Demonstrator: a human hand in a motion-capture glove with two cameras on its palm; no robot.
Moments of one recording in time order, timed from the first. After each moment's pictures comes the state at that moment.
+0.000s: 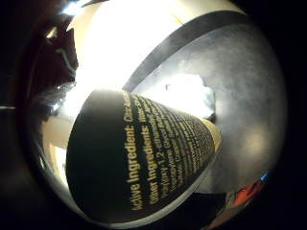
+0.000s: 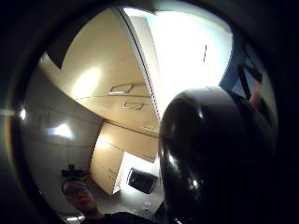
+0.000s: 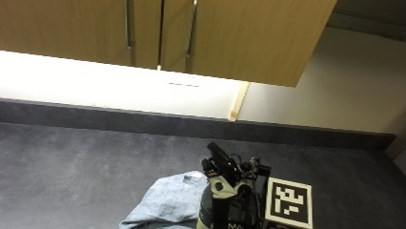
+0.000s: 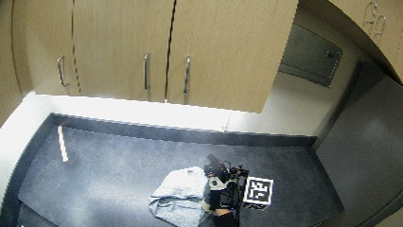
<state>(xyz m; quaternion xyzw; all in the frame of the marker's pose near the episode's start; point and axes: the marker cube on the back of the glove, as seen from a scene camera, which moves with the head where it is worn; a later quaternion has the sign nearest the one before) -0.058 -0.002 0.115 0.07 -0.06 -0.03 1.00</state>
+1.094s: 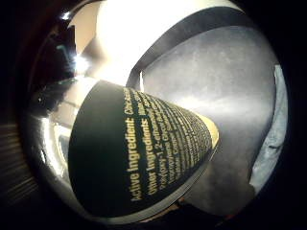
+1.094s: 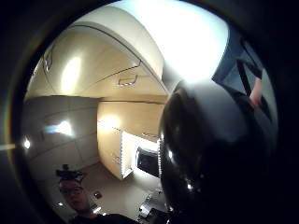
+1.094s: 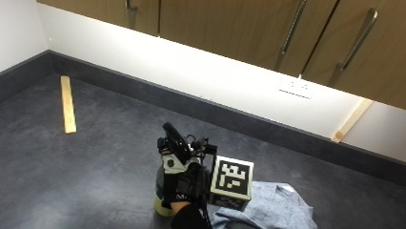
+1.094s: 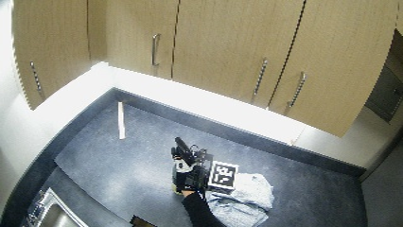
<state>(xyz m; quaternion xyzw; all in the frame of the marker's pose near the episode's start) -0.049 -0.044 0.218 0.04 -0.07 -0.08 0.99</state>
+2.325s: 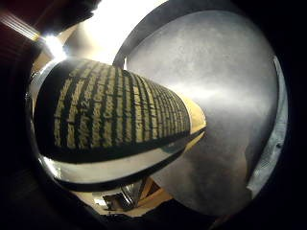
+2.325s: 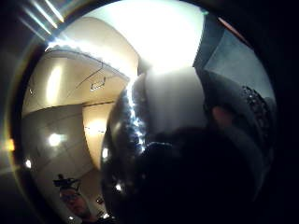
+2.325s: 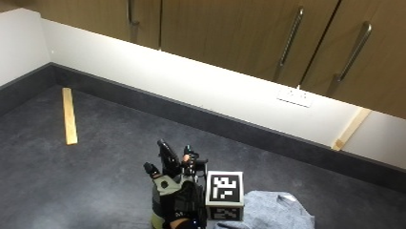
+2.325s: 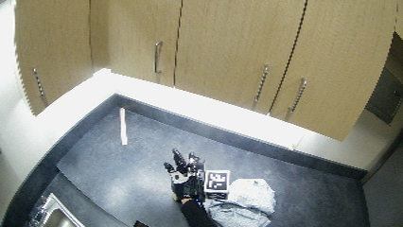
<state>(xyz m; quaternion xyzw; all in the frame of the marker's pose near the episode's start) 0.009 -0.028 0.232 -0.03 0.00 -0.02 1.00</state>
